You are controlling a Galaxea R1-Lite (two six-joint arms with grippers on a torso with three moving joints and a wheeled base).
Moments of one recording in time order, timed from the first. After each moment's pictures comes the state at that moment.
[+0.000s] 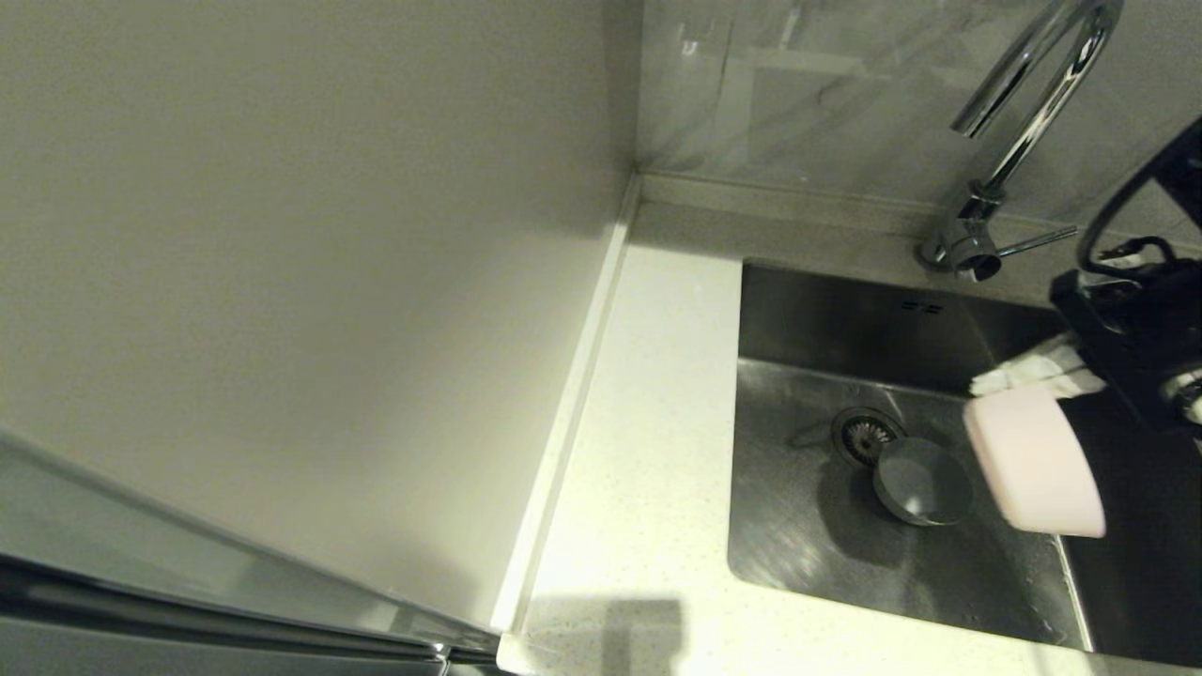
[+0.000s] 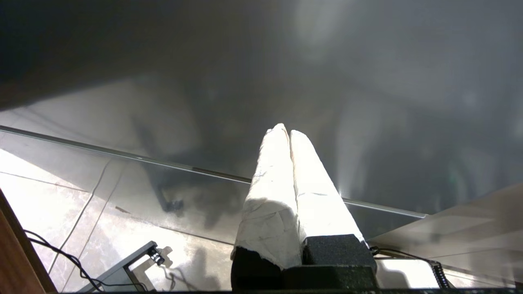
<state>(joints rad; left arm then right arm) 0.00 0.00 0.00 0.00 0.02 -0.02 -0.10 1.72 -1.75 1.10 0.50 0.78</state>
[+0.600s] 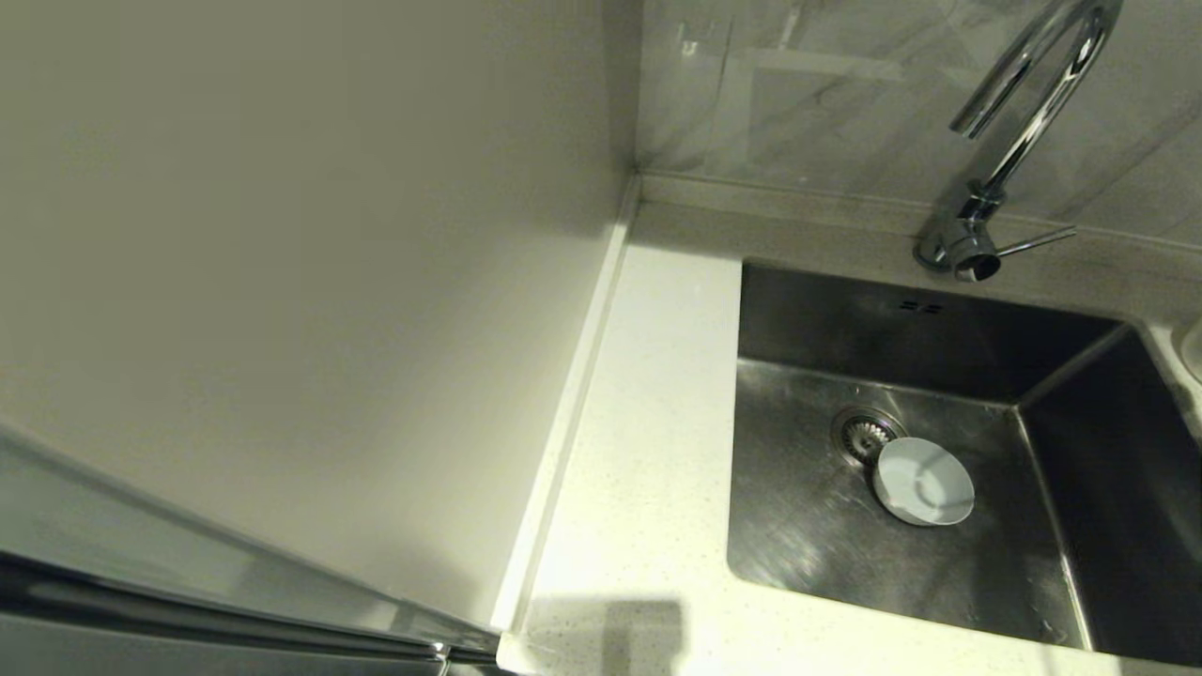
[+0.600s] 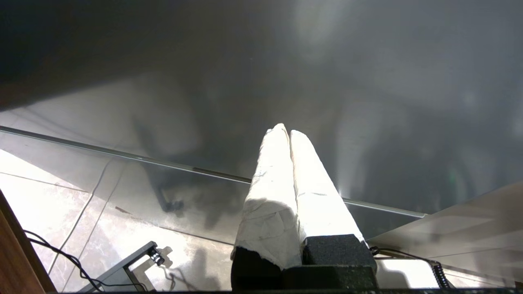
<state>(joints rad) 0.00 0.00 0.00 0.00 0.02 -0.02 -0.57 1.67 -1.64 0.96 0.15 -0.18</state>
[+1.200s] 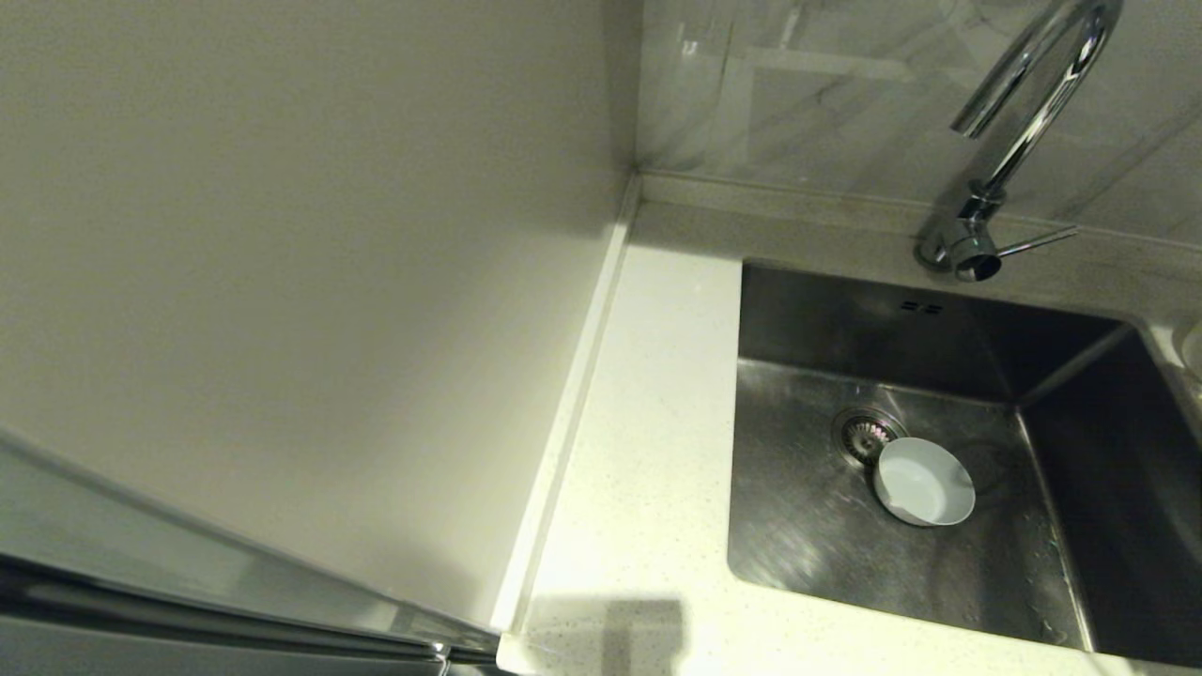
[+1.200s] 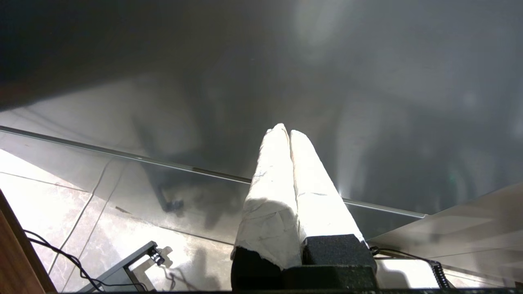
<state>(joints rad) 0.00 0.00 0.00 0.00 0.01 -0.02 -0.59 1.80 -1.53 0.58 0.00 -0.21</state>
